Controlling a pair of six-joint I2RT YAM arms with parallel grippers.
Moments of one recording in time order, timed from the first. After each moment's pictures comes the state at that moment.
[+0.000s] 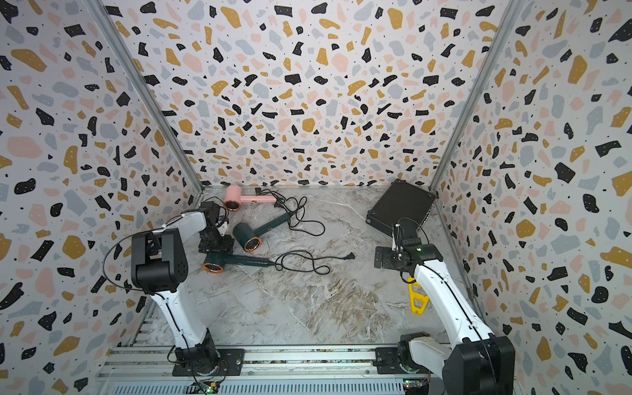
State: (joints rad) left arm 0.12 1.99 1.39 -0.88 -0.06 0.17; right arm 0.19 1.13 0.91 -0.84 0.00 0.25
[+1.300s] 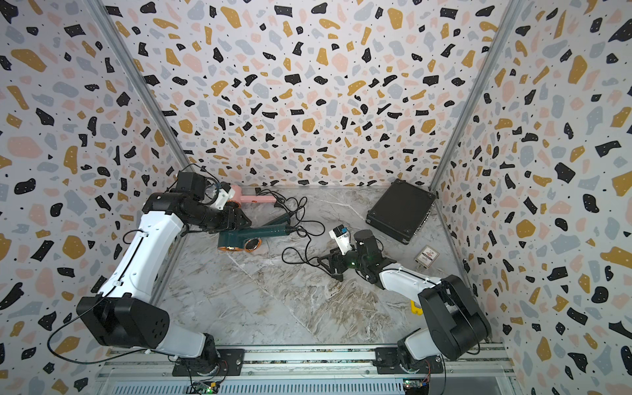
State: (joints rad) left arm -0.04 1.49 1.60 -1.19 0.46 -0.06; right arm 0.50 1.46 0.66 0.27 -0.58 0.16
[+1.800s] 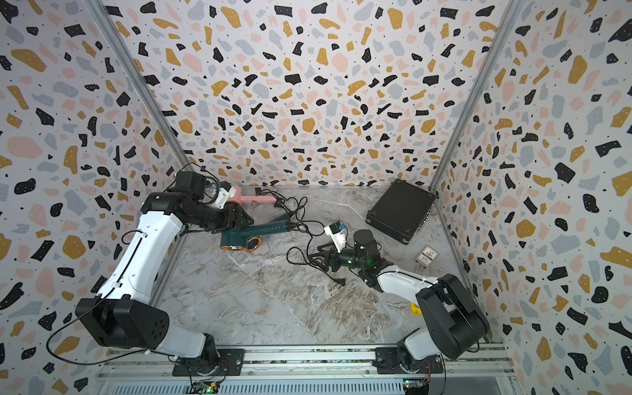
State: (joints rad) left arm -0.04 1.49 1.60 -1.18 0.52 -0.10; right arm 0.55 1.44 0.62 0.52 -0.73 0.32
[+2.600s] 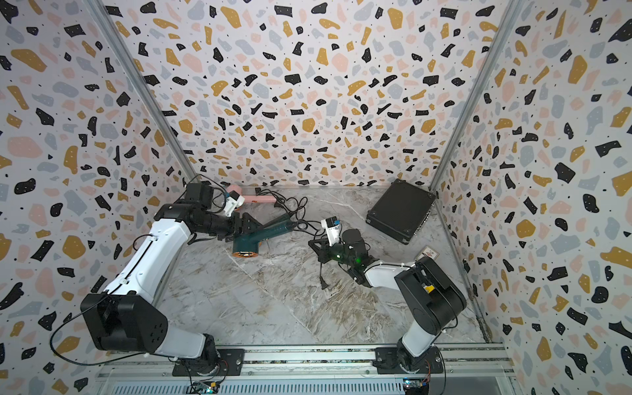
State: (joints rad) left arm -0.07 1.46 1.36 -1.01 0.75 -0.16; right arm 0.61 1.61 0.73 0.62 -0.42 0.39
